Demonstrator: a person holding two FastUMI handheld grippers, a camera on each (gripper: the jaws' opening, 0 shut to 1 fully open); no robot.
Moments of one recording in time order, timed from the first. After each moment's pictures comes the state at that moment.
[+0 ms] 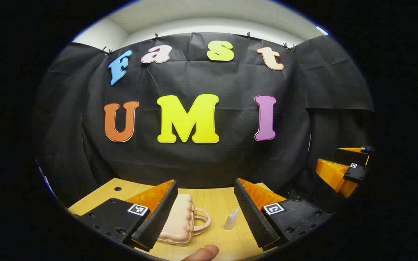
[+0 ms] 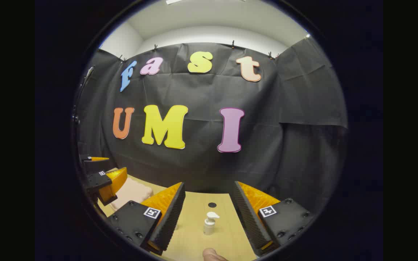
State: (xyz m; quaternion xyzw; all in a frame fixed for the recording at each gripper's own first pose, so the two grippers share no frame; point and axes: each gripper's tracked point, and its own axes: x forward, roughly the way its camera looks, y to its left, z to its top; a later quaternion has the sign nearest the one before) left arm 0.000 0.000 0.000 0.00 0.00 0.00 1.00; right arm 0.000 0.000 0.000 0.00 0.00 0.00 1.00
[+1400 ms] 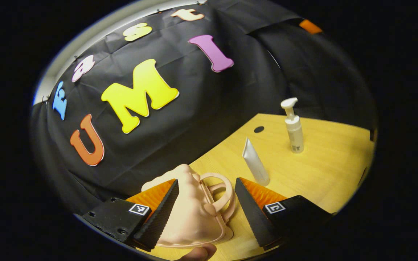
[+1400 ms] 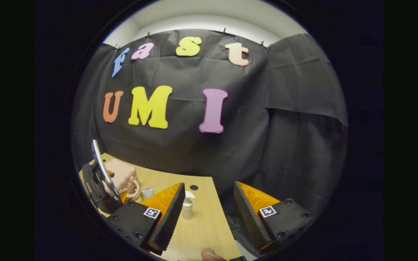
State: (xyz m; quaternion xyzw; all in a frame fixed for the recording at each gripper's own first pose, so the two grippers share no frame) left arm 0.058 0.009 -0.191 0.32 0.11 -0.08 0.94; right arm -0.011 -0.073 -0.068 -0.01 0.07 -0.06 1.00
